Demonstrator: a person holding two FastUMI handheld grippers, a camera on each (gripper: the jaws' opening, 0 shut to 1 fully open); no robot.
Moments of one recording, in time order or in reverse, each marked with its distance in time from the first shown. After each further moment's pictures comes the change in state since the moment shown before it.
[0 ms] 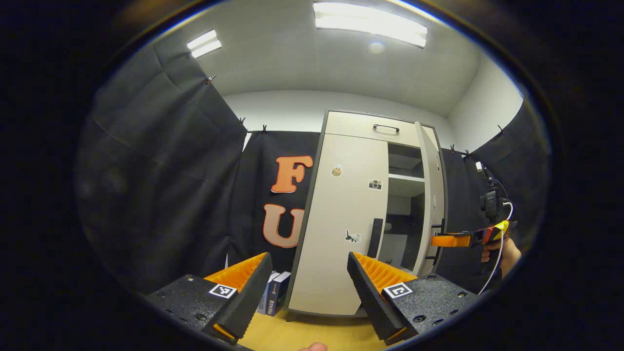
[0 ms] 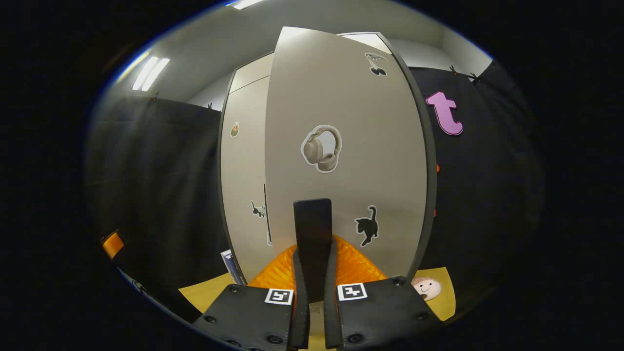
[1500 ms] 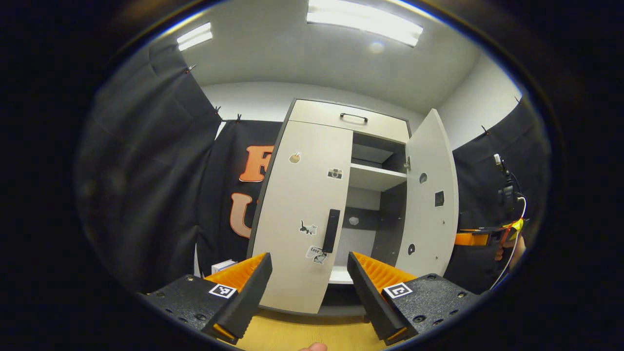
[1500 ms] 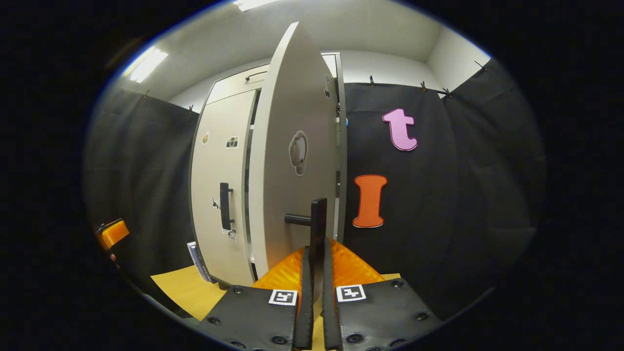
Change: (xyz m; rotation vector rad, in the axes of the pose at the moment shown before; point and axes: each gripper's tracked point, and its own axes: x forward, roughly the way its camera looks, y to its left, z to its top) left arm 0.008 -0.094 -0.029 -0.049 0.043 -0.140; right arm -0.096 -0.118 0.003 -0.060 -0.076 -0.191
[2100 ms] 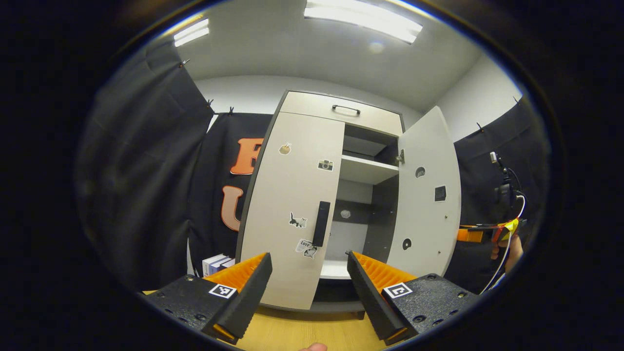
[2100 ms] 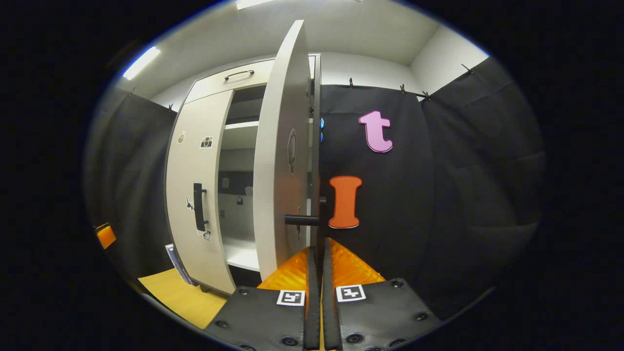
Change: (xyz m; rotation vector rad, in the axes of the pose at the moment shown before) left arm 0.008 -0.012 -0.019 -0.009 0.052 -0.035; right arm -0.002 -0.031 -0.002 0.021 -0.019 -0.127
